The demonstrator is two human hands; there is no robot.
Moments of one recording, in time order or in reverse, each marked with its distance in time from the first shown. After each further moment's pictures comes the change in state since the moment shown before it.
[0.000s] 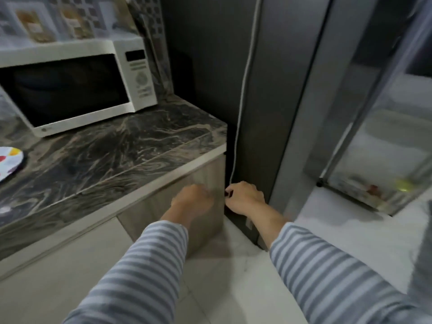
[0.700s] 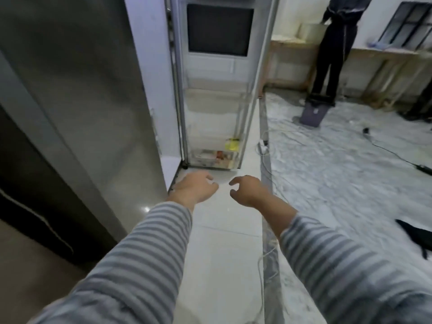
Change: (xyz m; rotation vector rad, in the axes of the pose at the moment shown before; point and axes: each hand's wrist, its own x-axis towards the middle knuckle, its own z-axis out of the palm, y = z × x) left_hand 0.000 0.459 0.244 0.111 -0.394 0.627; right_hand -0.100 0.474 -0.128 0.152 0.231 0.603
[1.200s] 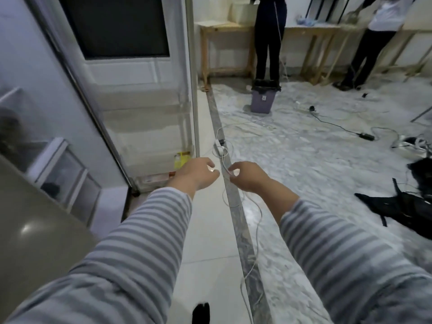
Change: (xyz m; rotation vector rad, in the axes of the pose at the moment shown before) left_hand 0.242 0.188 0.029 0.126 -0.125 0.260; right_hand 0.185 0.164 -0.114 0.204 0.145 0.236
